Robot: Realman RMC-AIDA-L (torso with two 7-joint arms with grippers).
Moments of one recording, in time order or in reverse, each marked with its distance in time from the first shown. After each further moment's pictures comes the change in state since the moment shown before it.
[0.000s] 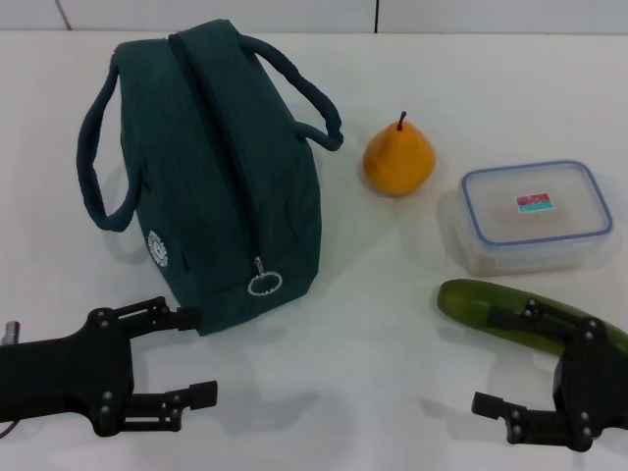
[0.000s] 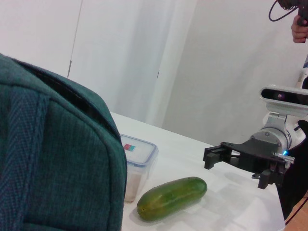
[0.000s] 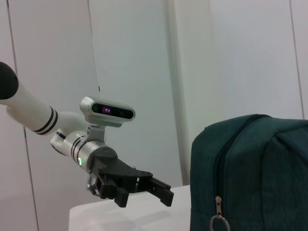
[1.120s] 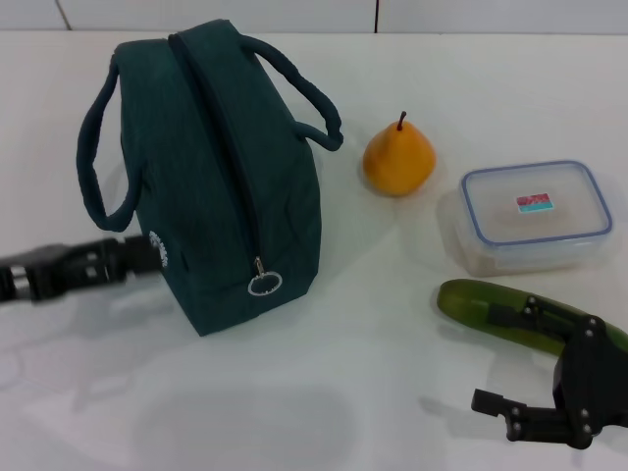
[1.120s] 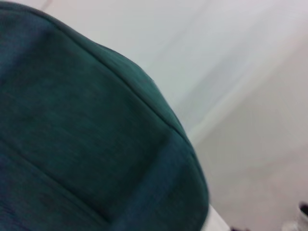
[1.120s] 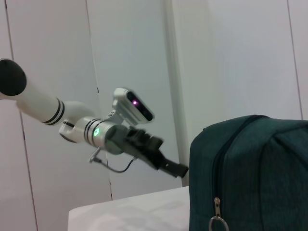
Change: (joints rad) left arm -0.062 0.086 -0.052 0.004 -0.116 -0.003 -0.705; right arm 0.002 0.000 0.000 0.001 0.005 0.000 0.007
